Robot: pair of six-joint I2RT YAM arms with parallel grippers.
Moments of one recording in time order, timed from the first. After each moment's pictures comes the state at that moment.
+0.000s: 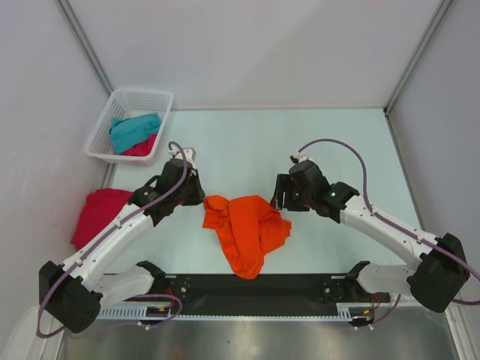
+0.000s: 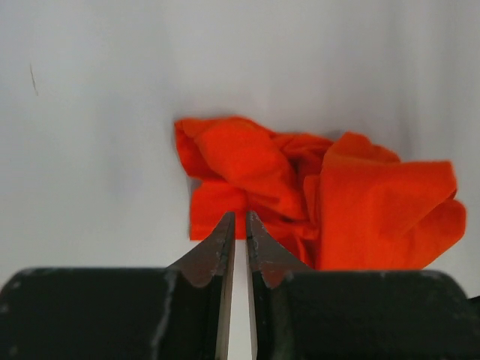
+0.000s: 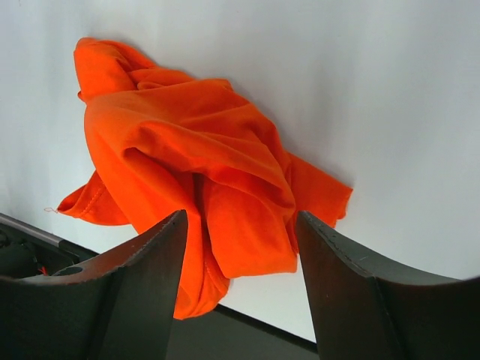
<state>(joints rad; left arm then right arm) -0.52 1.06 0.91 -0.59 -0.12 -0.48 0.72 1.20 0.93 -0.54 0.07 0.68</state>
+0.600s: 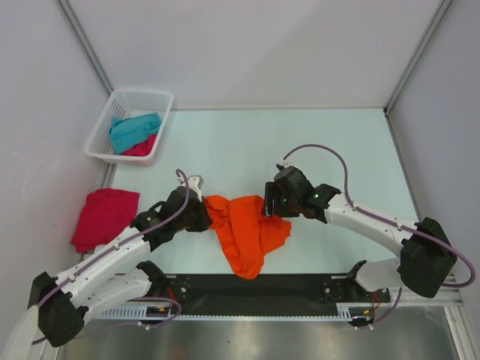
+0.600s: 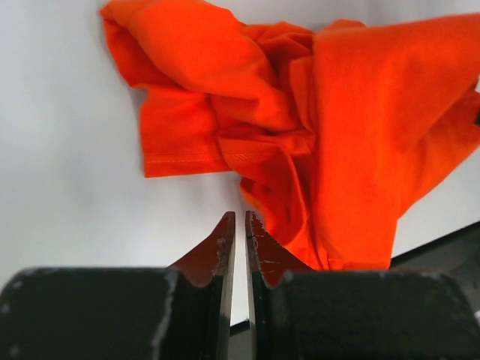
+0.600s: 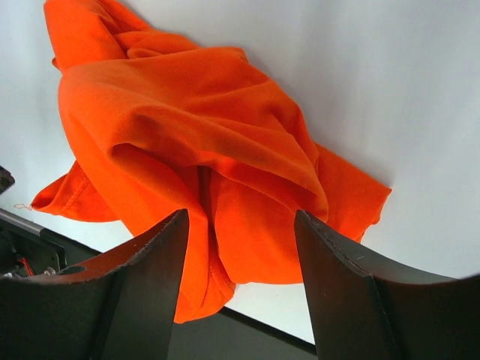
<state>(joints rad) -0.66 0.88 0.61 -0.54 -0.07 -0.59 0.80 1.33 0.92 -0.48 0.05 0.71</state>
